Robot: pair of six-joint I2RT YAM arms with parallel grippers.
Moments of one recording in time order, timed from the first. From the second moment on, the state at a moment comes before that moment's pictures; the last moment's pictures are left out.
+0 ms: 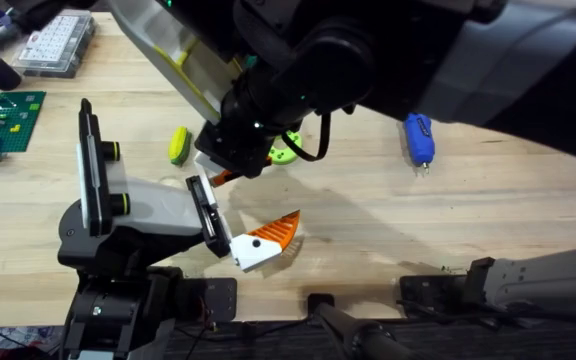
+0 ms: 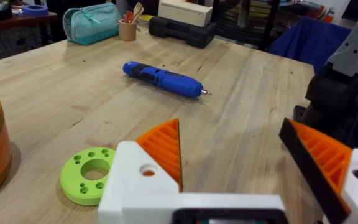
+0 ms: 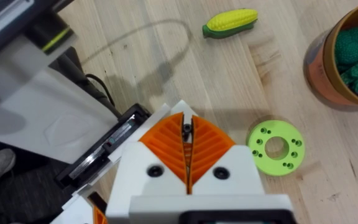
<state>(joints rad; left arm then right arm) -0.05 0.00 0.01 -0.11 1.10 -0.05 1.03 1.68 1.64 -0.94 -0.15 -0.11</state>
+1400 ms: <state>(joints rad) -0.05 0.00 0.01 -0.11 1.10 -0.06 1.03 1.44 1.61 -0.98 -0.19 -0.09</state>
